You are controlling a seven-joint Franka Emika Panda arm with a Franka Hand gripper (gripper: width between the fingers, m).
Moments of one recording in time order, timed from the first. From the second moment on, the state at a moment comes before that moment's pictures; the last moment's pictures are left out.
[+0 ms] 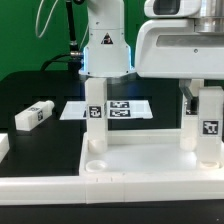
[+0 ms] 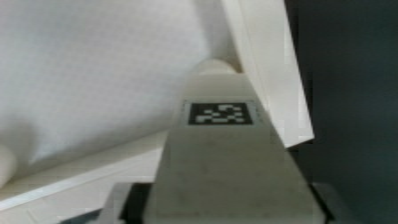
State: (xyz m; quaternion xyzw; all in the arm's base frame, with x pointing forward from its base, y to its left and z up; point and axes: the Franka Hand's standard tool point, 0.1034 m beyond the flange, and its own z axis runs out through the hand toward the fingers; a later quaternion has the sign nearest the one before) arm 0.642 0.108 0.110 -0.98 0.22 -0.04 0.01
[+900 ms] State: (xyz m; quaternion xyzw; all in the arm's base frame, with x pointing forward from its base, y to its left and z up) arm 0.640 0.113 0.107 -0.69 0.72 -0.03 0.04
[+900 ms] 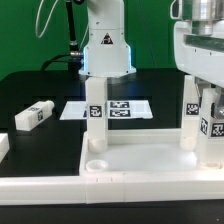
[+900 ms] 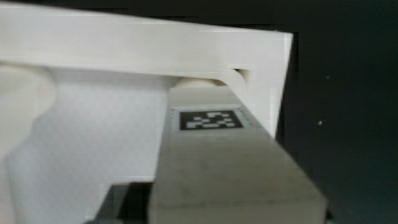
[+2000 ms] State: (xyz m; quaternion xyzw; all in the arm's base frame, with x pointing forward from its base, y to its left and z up) arm 0.639 0.126 0.105 -0.91 0.40 -0.05 0.03
